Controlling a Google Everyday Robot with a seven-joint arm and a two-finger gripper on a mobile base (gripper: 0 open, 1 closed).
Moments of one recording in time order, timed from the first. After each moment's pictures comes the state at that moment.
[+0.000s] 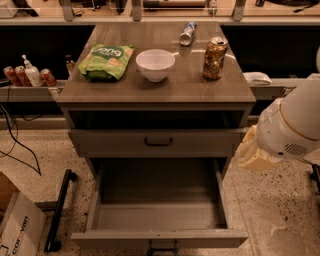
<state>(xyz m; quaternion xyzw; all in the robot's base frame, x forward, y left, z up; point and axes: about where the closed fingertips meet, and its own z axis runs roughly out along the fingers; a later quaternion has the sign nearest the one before) 0.400 -0.187 0.849 -0.63 0.76 0.05 0.16</state>
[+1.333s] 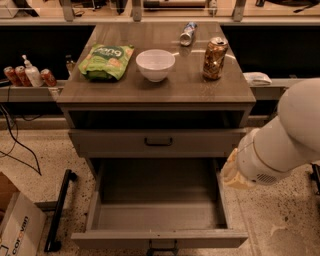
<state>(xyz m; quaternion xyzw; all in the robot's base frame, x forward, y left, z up) 0.396 -0.169 0.790 -0.62 0.77 0.02 0.16</state>
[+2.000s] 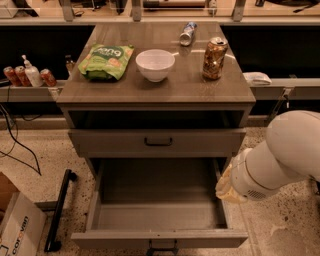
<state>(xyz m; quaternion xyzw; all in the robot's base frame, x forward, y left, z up) 0.388 -0.165 0.736 -0.61 0.78 0.04 0.16</state>
